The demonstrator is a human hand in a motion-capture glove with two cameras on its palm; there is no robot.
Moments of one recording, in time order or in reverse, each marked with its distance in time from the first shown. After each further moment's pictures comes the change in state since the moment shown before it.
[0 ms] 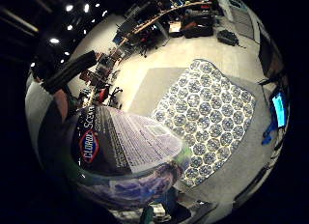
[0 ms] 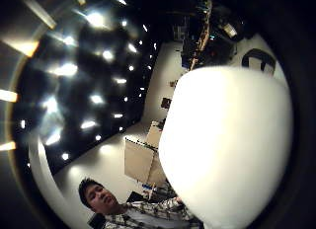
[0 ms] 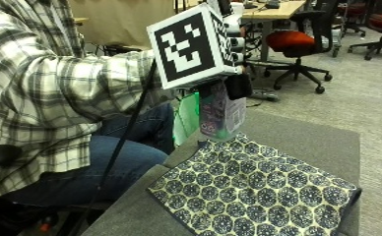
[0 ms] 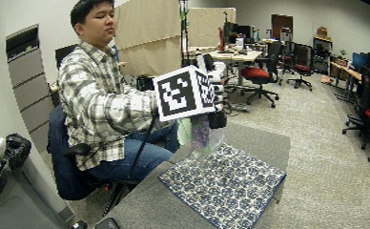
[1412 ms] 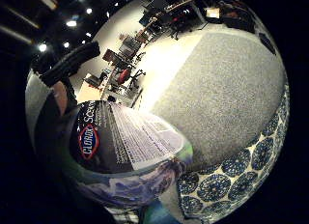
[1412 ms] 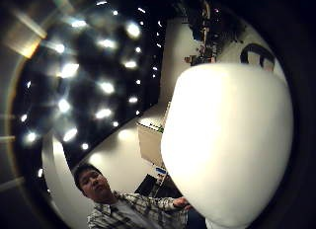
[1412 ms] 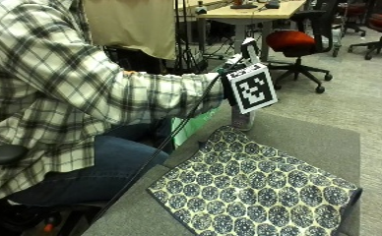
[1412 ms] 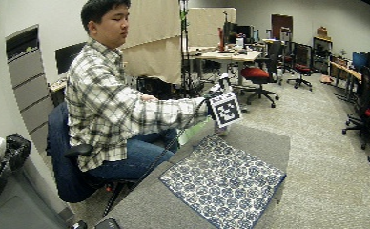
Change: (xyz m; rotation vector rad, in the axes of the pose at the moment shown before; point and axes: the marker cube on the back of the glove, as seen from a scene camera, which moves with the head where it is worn) arm 0.043 -0.005 0.244 -0.234 -0.238 -0.069
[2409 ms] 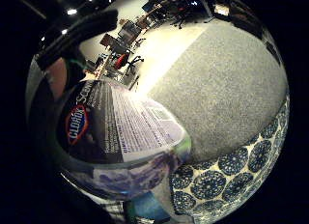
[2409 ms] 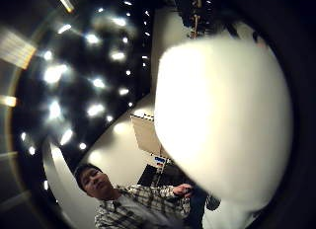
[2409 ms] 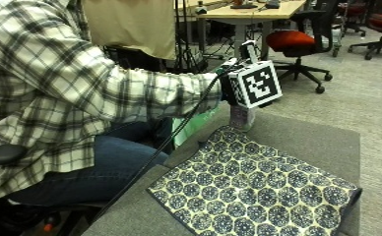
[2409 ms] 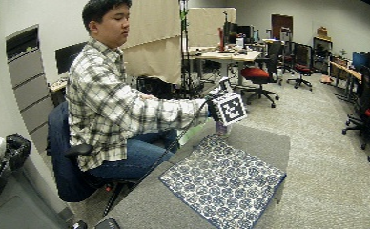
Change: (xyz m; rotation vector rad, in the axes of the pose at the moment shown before) arm 0.009 0.010 0.000 -0.159 0.072 0.031
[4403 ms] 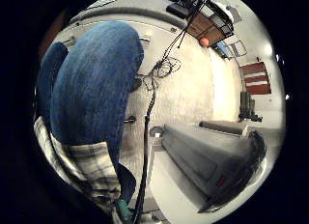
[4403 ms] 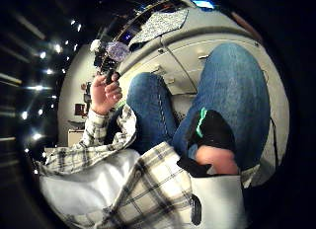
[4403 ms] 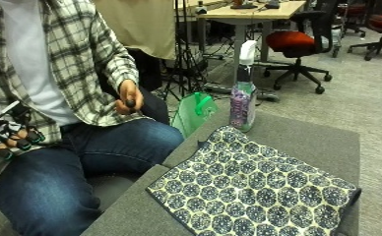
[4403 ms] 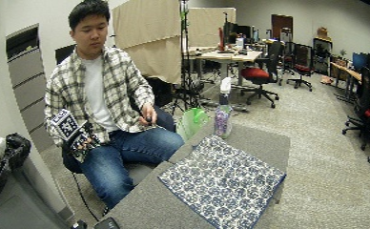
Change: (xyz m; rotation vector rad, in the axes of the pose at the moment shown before) arm -0.085 0.616 0.022 0.622 0.885 1.169
